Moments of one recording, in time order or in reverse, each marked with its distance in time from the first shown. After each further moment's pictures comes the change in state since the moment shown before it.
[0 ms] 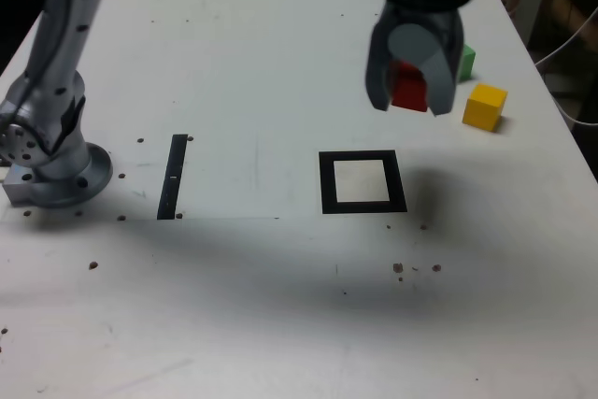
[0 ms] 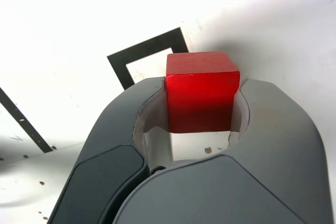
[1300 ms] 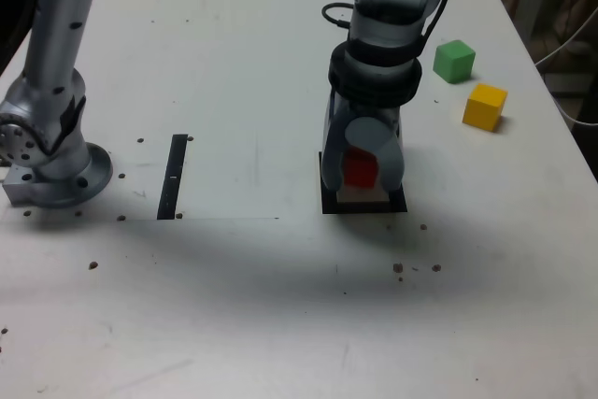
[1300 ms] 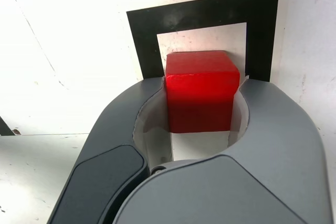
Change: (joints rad) arm -0.016 -0.016 0.446 -0.323 -0.100 -0.219
